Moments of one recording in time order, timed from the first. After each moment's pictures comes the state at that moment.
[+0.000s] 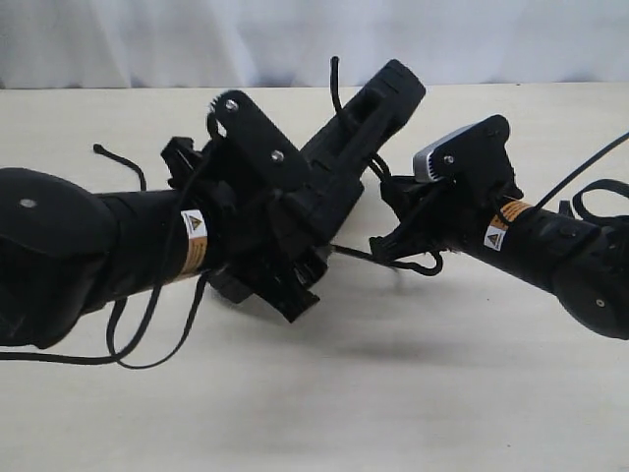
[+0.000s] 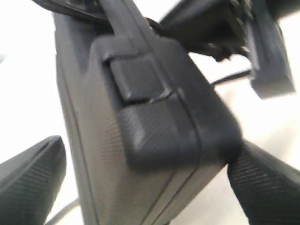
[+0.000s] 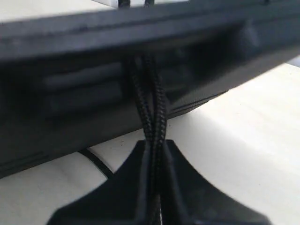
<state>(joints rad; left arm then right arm) -0.92 1.48 -0.75 1.61 0.26 -1.43 0.50 1.68 -0.55 -0.26 -0.66 0.12</state>
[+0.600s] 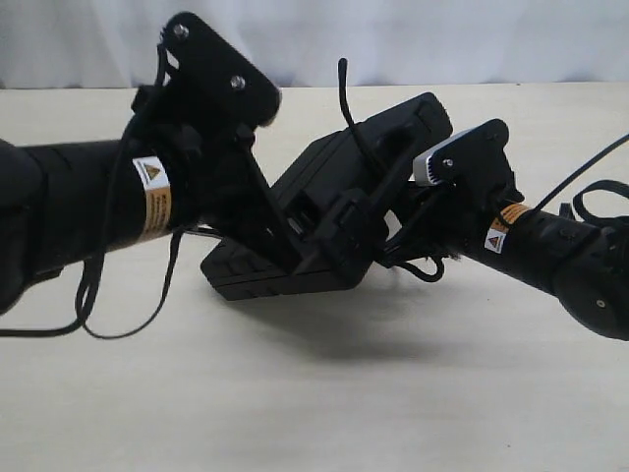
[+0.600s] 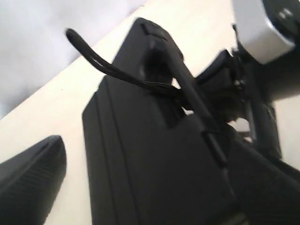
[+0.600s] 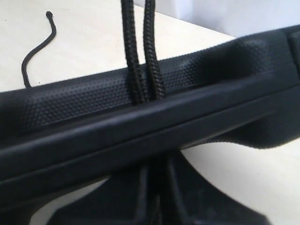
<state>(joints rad) -0.90 1.37 -0.78 1.58 0.25 -1.43 0.50 1.68 -0.55 -0.26 -0.63 0.12</state>
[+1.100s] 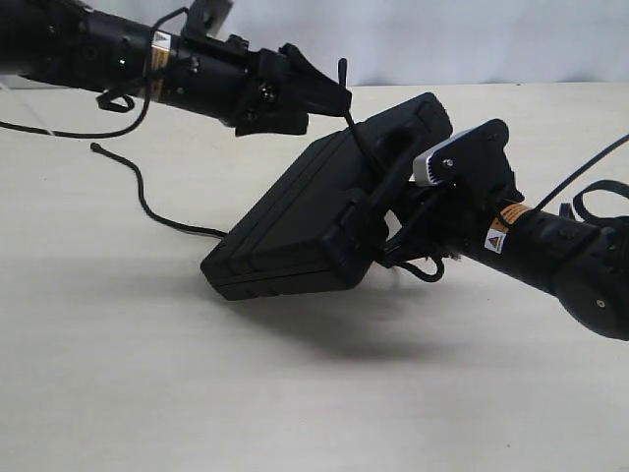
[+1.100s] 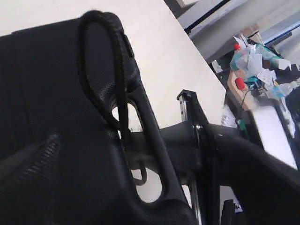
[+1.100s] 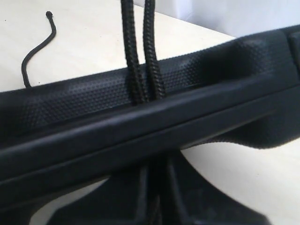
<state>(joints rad) -0.30 1.96 -1.34 1.72 -1.00 -2.04 0.50 1.68 -0.55 -0.26 -0.63 0.12</state>
